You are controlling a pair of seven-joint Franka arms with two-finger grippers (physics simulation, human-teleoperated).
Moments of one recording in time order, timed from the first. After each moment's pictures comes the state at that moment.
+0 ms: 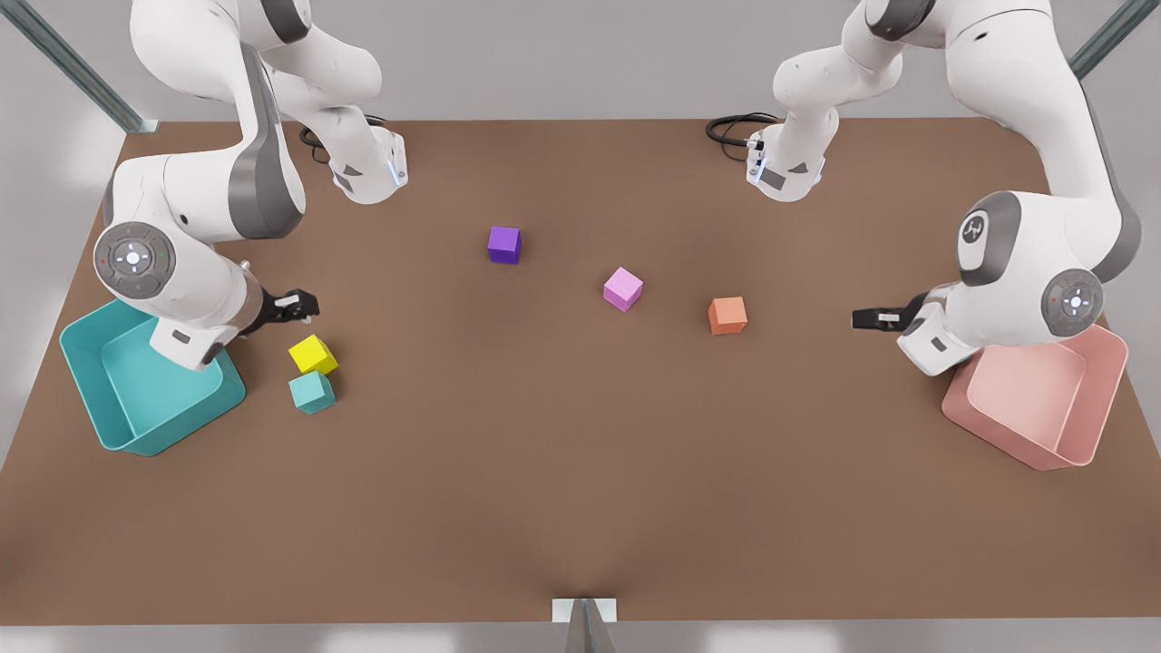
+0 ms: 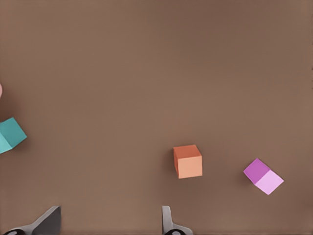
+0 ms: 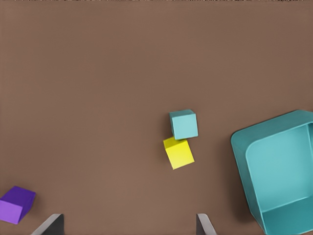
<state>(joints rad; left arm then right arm) 0.24 0.27 -0.31 -1.49 -0.03 1.42 -0.06 0.09 0.28 0.10 -1.31 -0.10 1.37 -0.10</state>
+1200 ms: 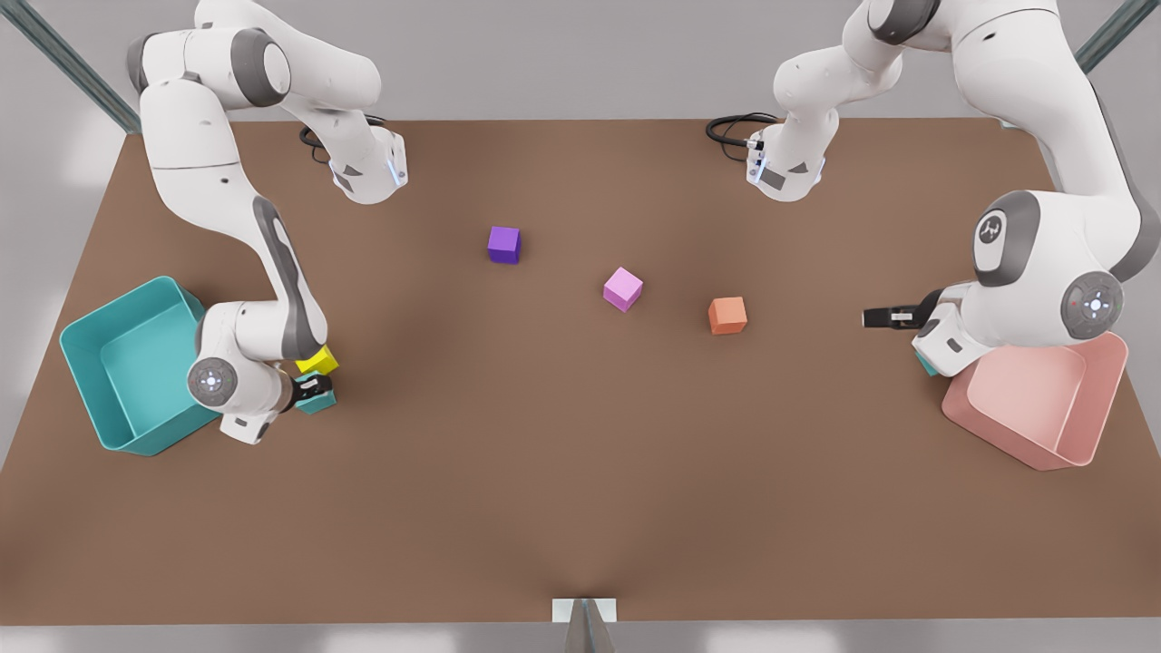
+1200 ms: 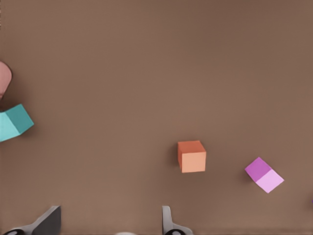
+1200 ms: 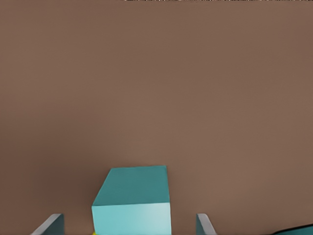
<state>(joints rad) 0.25 0.28 -0.31 -1.46 -0.02 1.36 -0.09 -0.11 0.52 0.10 -1.84 -0.15 2.16 -0.32</state>
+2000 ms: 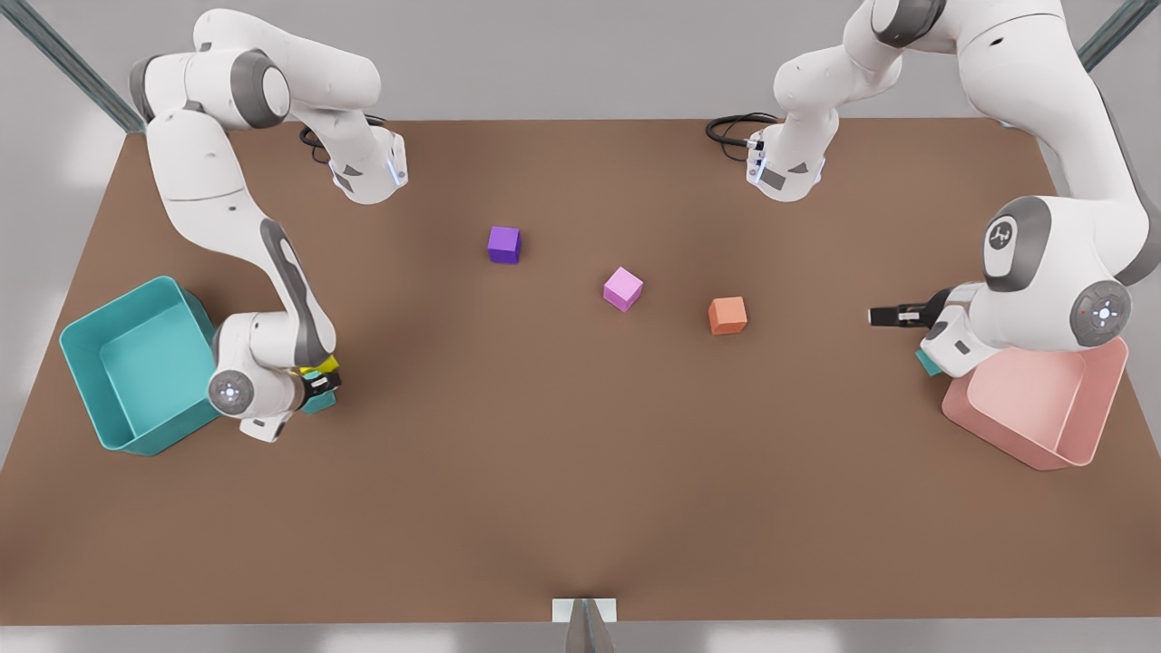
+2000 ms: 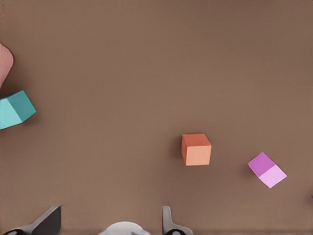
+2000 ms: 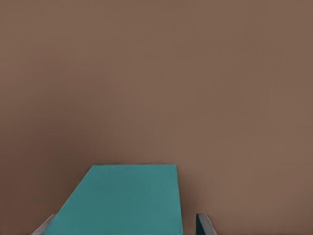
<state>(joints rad) 0.28 0.29 -0.31 -1.46 -0.02 1.33 -0.10 -0.12 0.61 0.09 -1.86 -0.15 2.19 -0.35</state>
